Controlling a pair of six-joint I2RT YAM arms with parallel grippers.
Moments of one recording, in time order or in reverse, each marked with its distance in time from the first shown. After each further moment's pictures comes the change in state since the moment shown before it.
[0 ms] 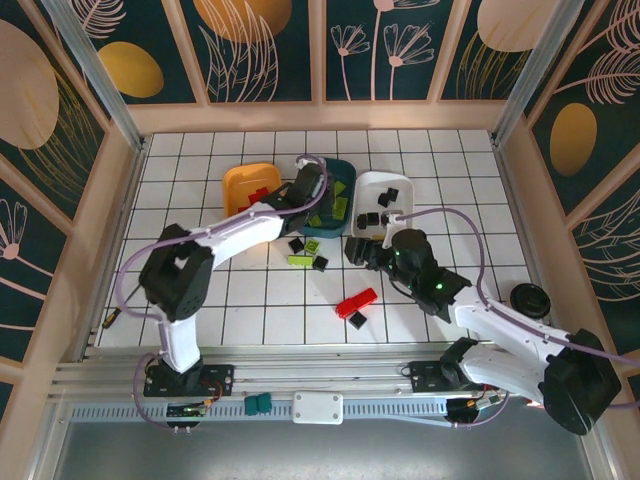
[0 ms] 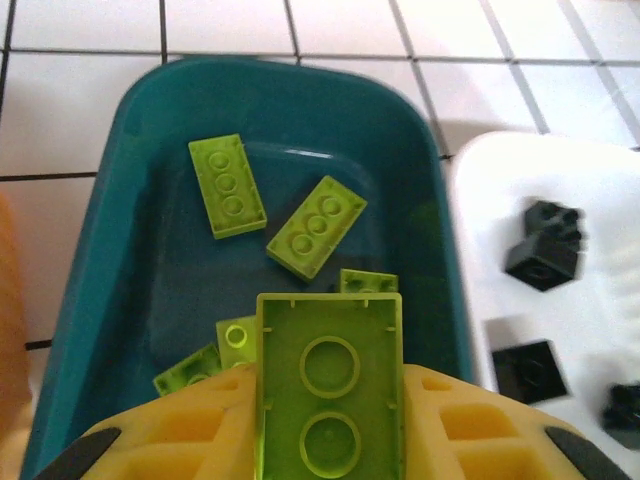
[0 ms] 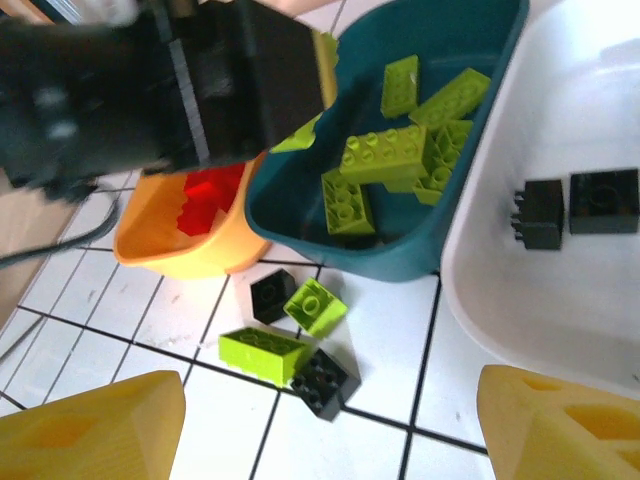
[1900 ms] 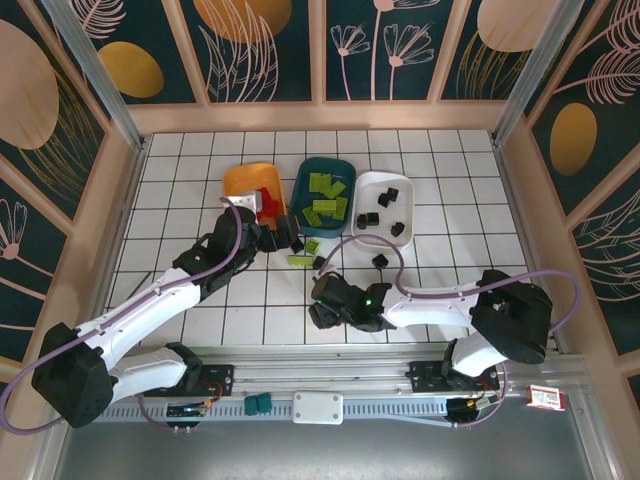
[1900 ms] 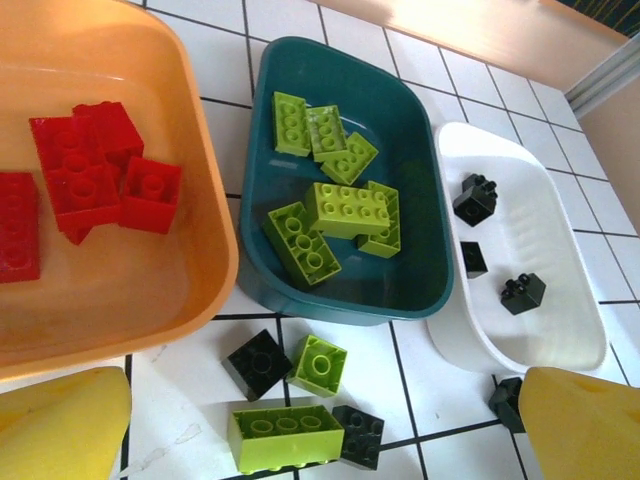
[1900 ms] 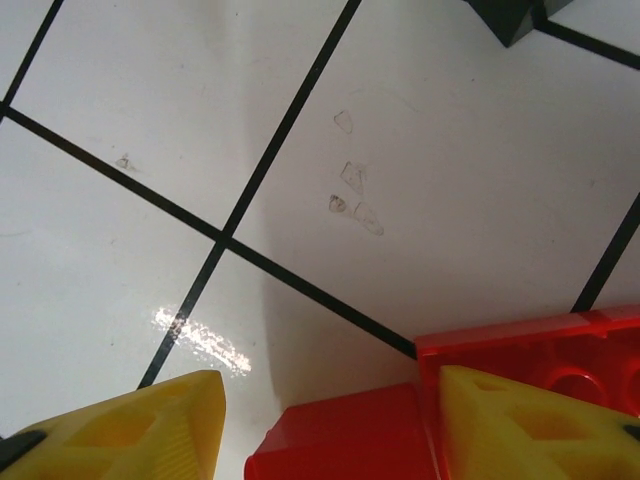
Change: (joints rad) left arm 0.066 -0.798 -0.680 0.055 0.126 -0.128; right arm 0.473 0.506 0.199 -0.295 0.127 0.023
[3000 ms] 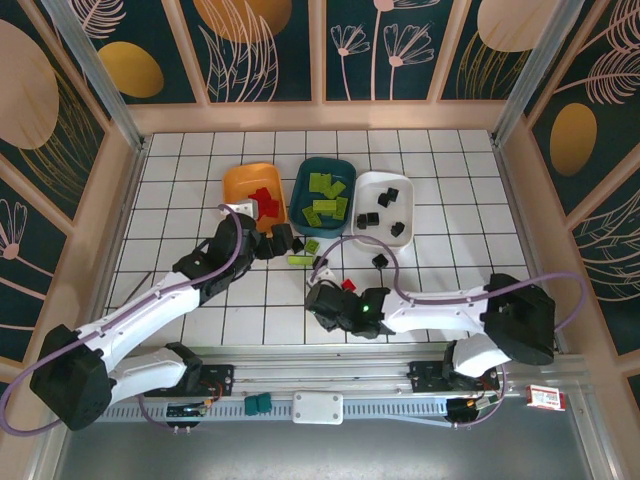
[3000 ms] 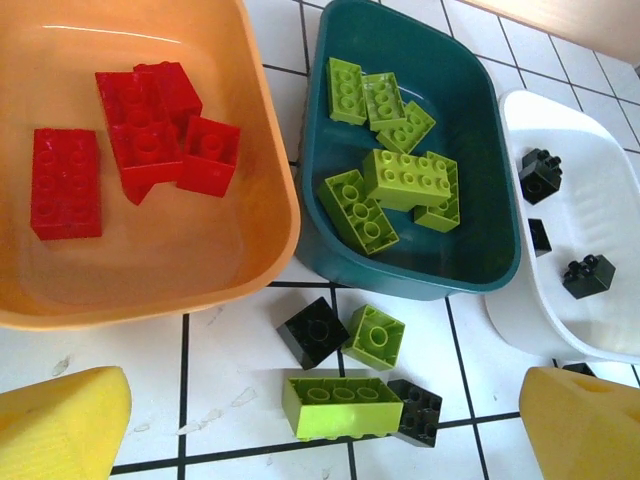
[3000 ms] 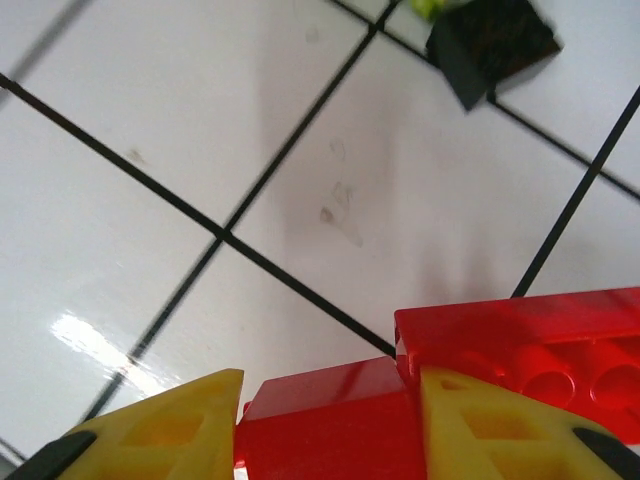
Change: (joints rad) left arm 0.000 -0.023 -0.048 -0.043 -0.051 -0.001; right arm 0.076 -0.060 0.058 -0.107 0.169 -0.094
